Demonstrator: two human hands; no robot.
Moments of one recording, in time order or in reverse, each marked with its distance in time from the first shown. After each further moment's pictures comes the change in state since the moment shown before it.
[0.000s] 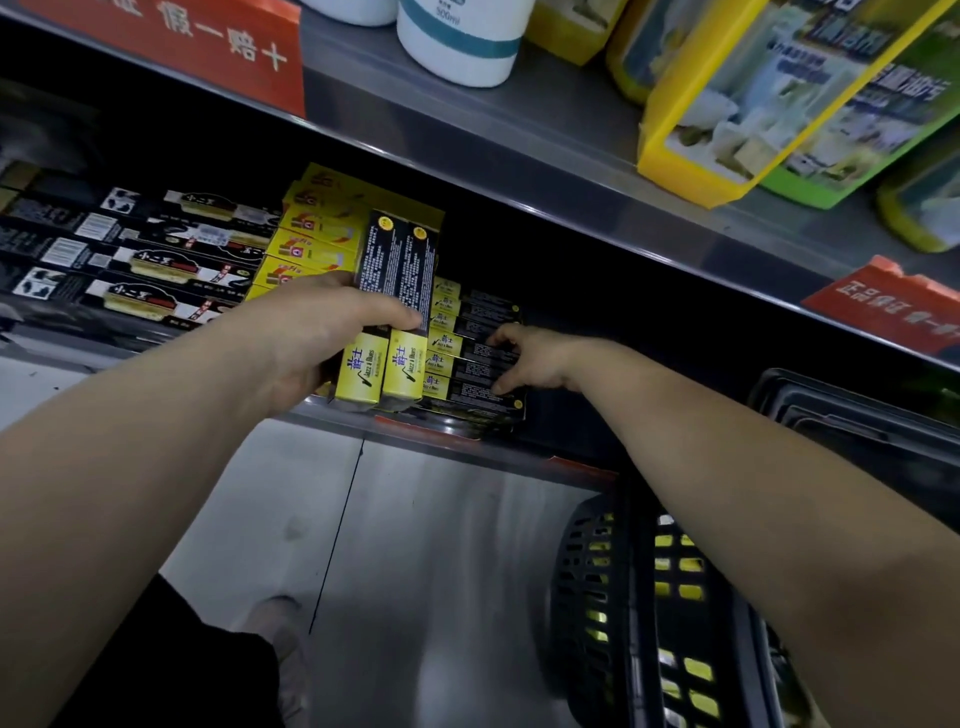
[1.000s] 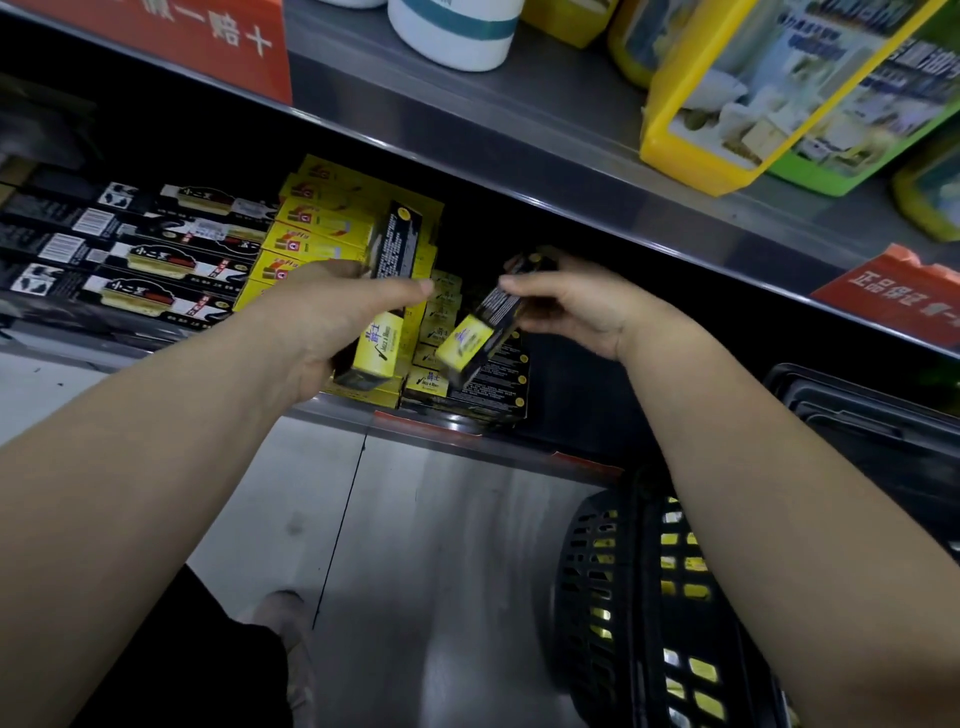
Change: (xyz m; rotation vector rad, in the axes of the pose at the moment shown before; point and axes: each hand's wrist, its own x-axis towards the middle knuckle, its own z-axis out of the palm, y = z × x) left_hand 0.011 -0.001 0.011 0.011 0.132 0.030; right_hand -0.051 -0.026 -0.042 0.948 0.060 -0.166
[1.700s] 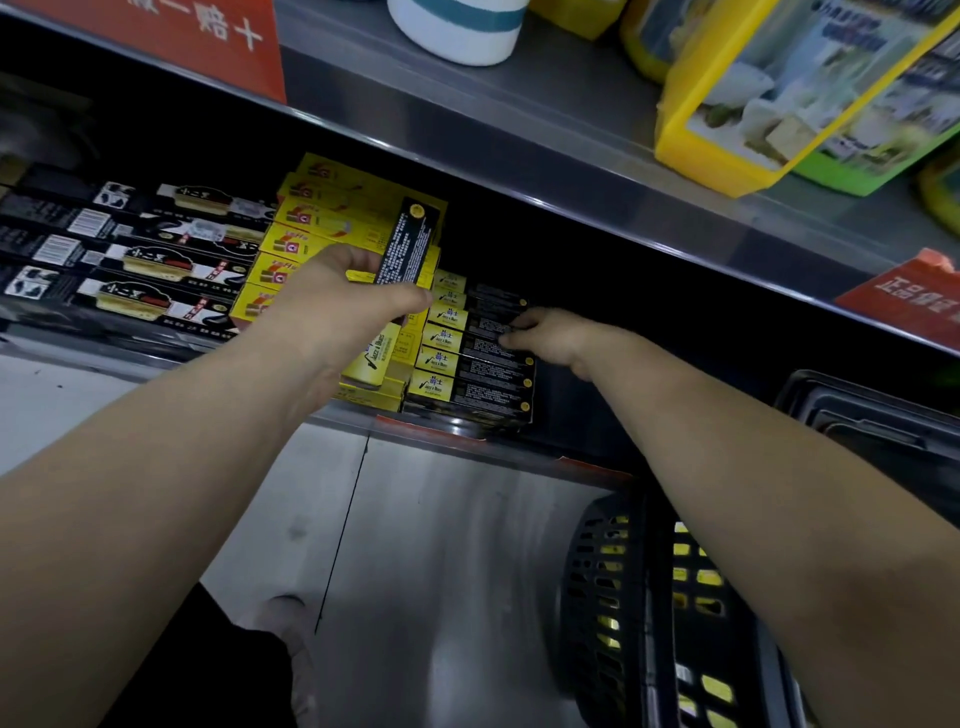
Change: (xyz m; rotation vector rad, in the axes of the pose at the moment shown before) left_hand 0.014 -0.006 0.009 0.084 0.179 0.169; right_hand 0.053 0.055 -0.003 -0.616 0.115 0.186
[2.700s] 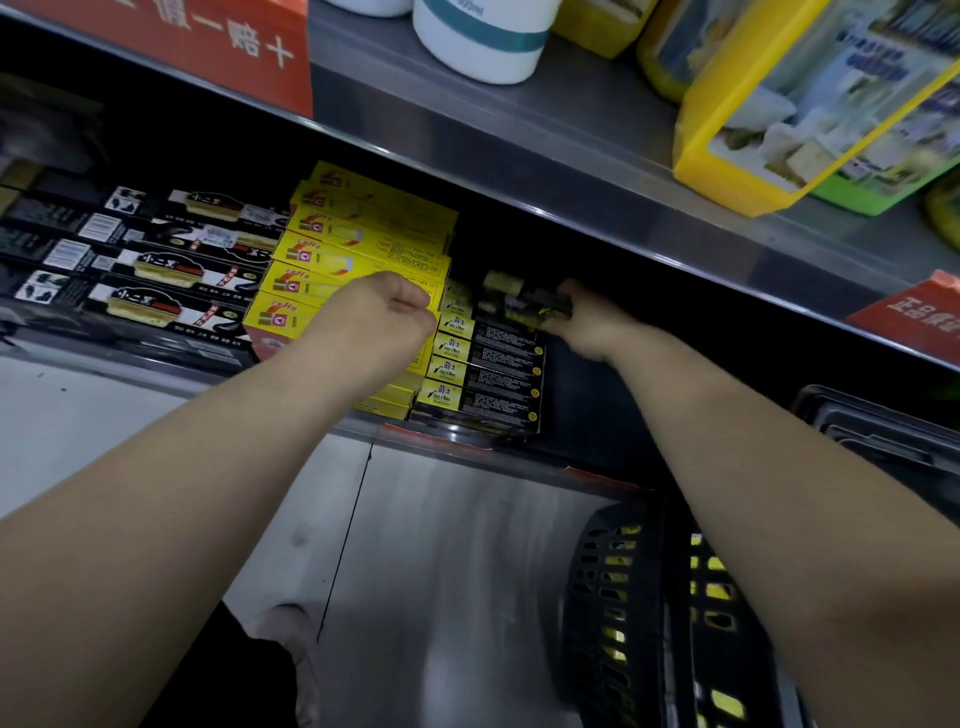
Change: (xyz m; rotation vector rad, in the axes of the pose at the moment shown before) left_hand 0.002 0.000 0.001 0.248 -0.140 0.110; right_hand 0.013 0.007 -0.030 -0.322 0.209 -0.098
